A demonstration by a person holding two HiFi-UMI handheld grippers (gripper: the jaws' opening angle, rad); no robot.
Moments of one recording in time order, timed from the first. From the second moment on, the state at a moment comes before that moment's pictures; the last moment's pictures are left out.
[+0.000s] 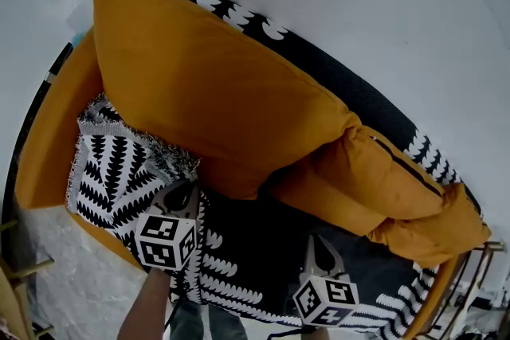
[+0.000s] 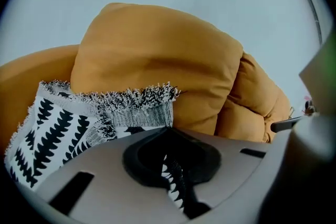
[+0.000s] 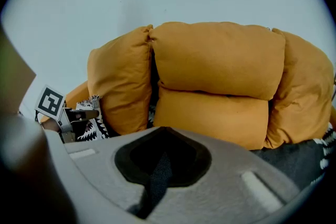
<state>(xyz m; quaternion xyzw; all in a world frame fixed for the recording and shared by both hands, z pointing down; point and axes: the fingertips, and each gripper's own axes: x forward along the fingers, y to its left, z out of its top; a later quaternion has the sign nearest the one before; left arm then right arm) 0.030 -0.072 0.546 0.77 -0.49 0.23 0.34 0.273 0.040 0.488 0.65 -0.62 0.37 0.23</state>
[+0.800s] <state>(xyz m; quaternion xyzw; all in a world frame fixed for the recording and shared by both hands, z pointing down) -0.040 -0.041 0.467 0.76 -0.53 0.22 0.31 0.205 0.041 0.447 0.63 -0.66 0.35 0.20</state>
